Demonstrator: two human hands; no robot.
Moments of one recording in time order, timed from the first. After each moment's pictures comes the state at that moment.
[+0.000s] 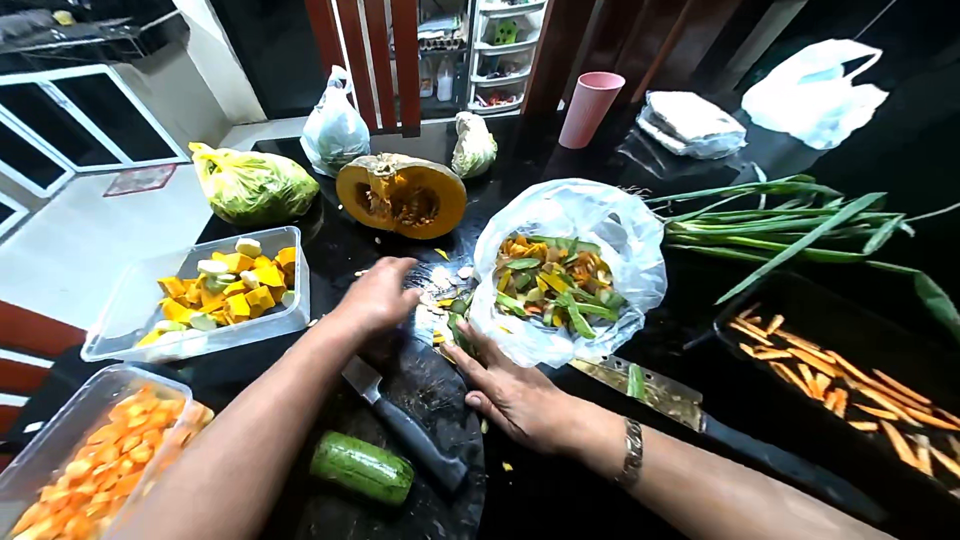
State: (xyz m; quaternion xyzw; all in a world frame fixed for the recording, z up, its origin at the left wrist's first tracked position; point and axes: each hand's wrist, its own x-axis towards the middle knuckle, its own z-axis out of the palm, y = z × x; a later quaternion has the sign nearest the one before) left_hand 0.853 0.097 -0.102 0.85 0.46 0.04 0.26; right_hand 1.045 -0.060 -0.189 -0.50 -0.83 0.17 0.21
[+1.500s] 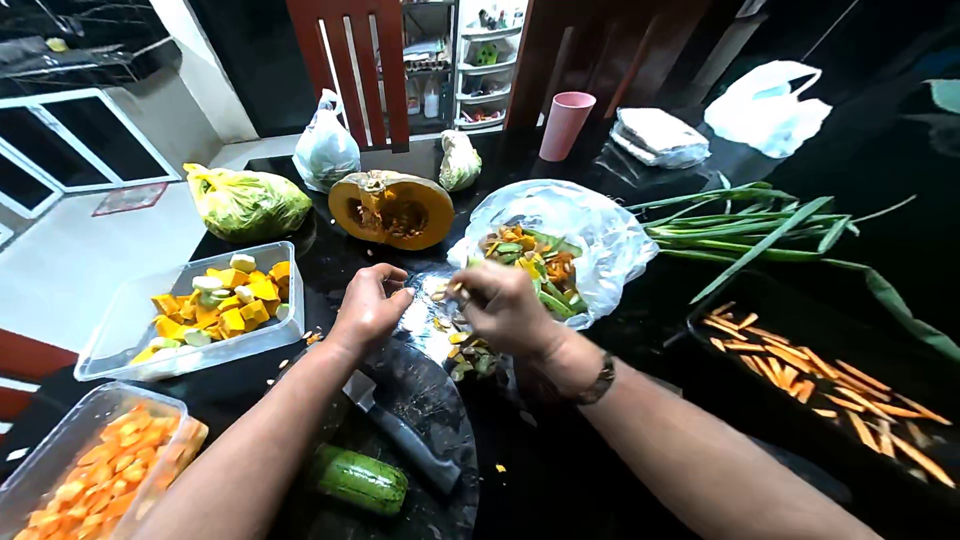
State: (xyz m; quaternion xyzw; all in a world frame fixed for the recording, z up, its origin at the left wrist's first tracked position) left_hand 0.854 0.072 -0.087 0.75 0.48 0.23 0.38; right_hand 1.050 0.012 -0.130 -0.46 -0.75 0.02 0.47
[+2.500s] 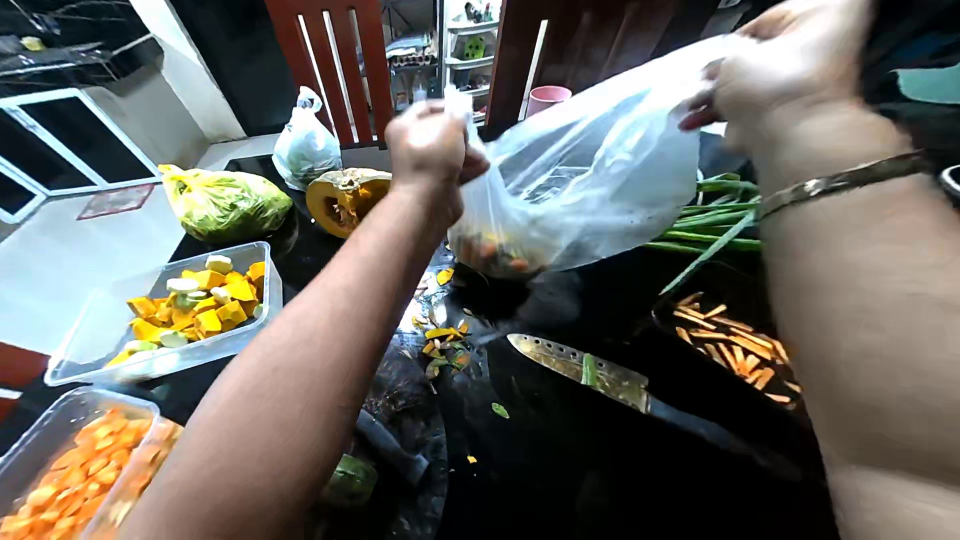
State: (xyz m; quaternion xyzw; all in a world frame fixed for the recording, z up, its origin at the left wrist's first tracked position) left_hand 0.989 0.071 0.021 0.51 0.39 0.48 0.60; right_hand 1.244 0.022 0.017 -0.77 -0.38 0.04 0.51
